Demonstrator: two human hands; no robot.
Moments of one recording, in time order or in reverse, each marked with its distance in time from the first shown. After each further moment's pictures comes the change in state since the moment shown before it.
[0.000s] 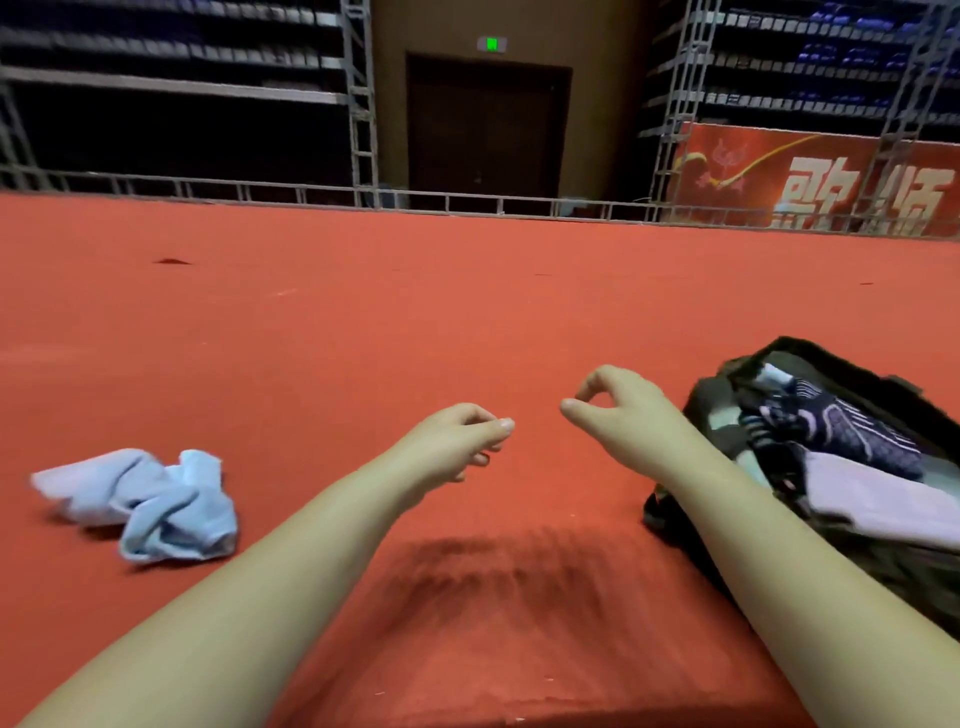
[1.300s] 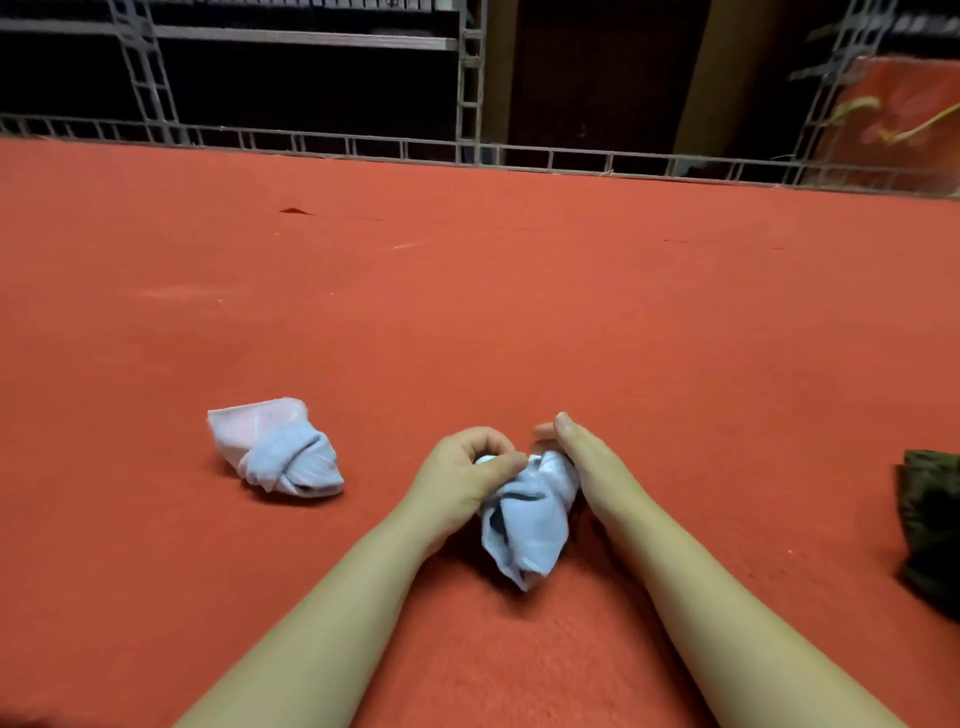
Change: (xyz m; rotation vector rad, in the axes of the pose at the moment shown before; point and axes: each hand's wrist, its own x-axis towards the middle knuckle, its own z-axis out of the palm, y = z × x) left_hand -0.023 -0.146 -0.114 -0.197 0.317 0.109; right_hand 0.045 -0.092 0.240 0.859 -0.351 0.097
